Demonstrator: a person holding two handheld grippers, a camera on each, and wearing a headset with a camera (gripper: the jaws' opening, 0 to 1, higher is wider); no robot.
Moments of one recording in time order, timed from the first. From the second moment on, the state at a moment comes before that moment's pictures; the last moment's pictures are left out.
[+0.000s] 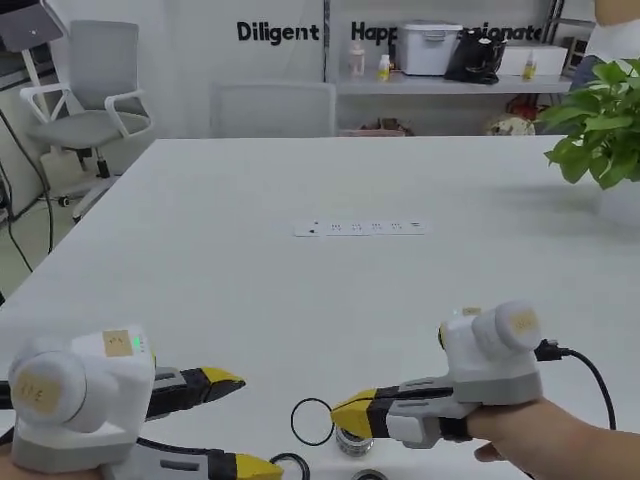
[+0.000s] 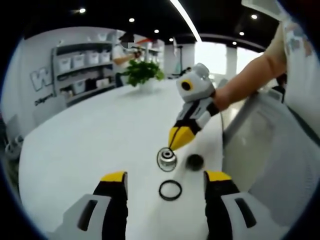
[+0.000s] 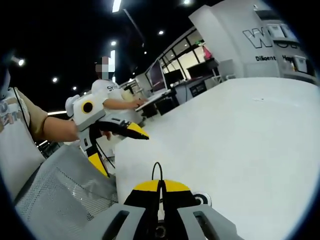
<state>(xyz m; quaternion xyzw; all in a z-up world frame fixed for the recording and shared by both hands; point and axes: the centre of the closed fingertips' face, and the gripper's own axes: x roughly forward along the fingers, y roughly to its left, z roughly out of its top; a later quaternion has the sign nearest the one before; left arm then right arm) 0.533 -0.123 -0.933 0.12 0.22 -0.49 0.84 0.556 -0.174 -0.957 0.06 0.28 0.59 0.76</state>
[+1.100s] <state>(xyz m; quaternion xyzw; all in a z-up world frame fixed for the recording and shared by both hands) 0.523 -0.094 -0.943 0.12 0.23 -0.46 0.85 0.536 -0.148 -1.000 0.04 0.35 0.59 0.73</state>
